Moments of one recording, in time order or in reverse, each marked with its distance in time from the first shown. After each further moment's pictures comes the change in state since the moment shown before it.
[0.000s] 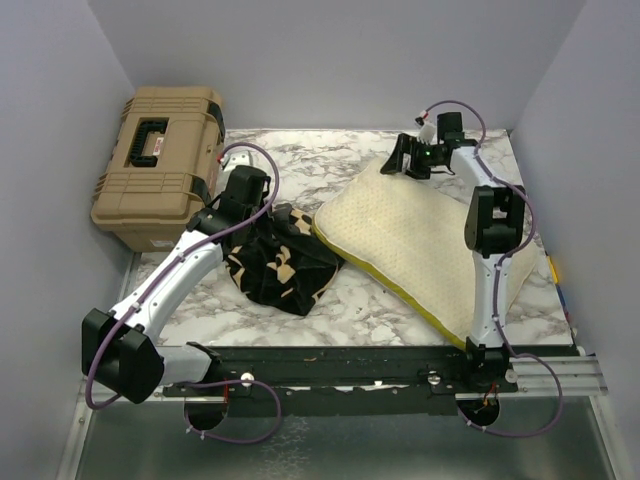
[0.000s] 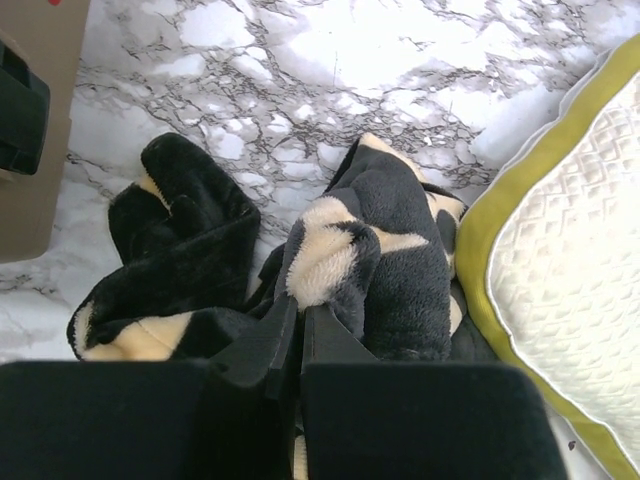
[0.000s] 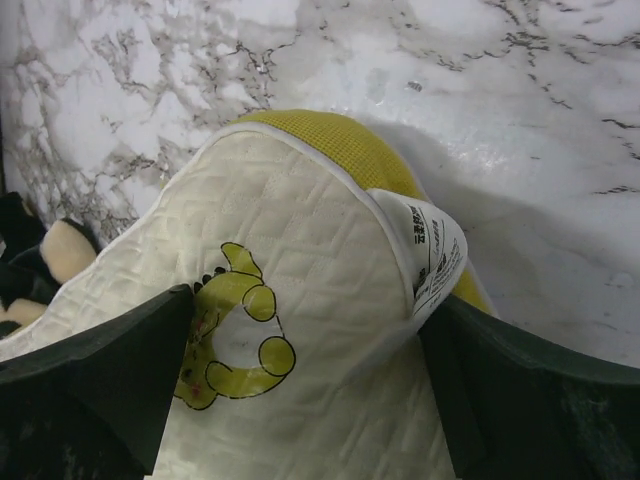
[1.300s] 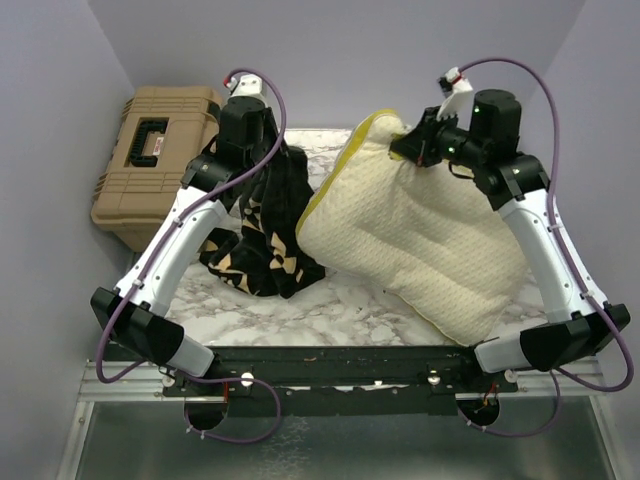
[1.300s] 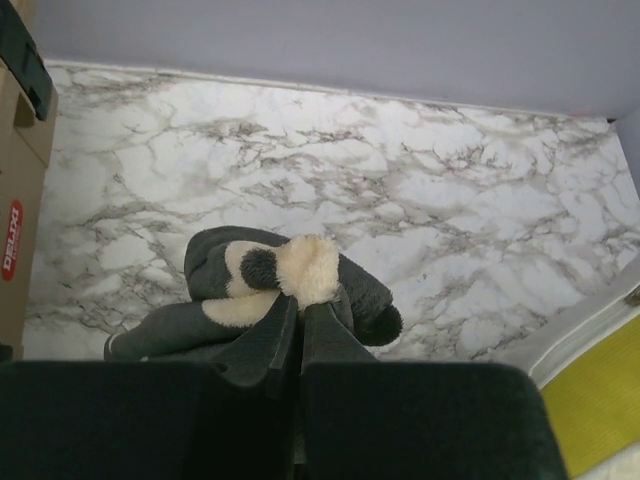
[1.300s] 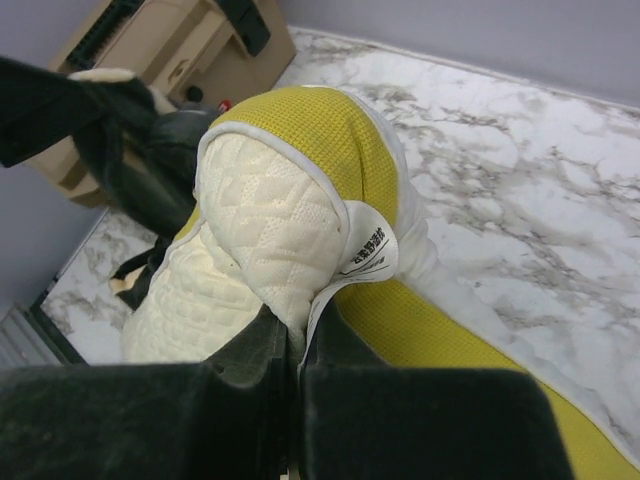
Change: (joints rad) left arm 0.000 0.219 0.592 -0.027 0.097 0.149; right arm 0.190 -0.970 -0.389 -0.014 0.187 0.046
